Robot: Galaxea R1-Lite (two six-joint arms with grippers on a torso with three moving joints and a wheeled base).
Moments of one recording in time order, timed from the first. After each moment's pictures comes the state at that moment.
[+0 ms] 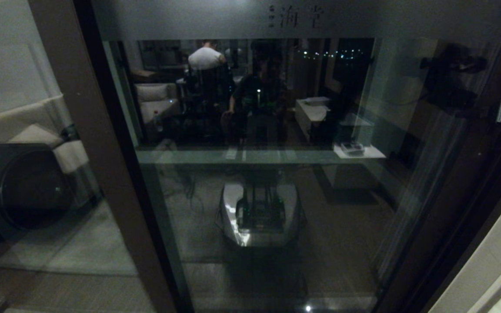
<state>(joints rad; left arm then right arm) 0.00 0.00 0.00 0.01 0.00 0.00 -0.46 1.99 -1.79 0.17 0.51 -0.01</state>
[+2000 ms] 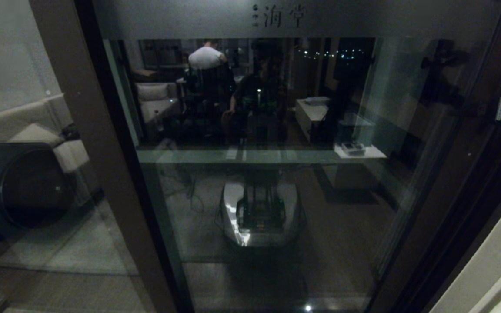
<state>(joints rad) 0.00 0.00 0.00 0.01 0.00 0.00 -0.43 1.85 -1.65 0.17 0.51 -0.01</state>
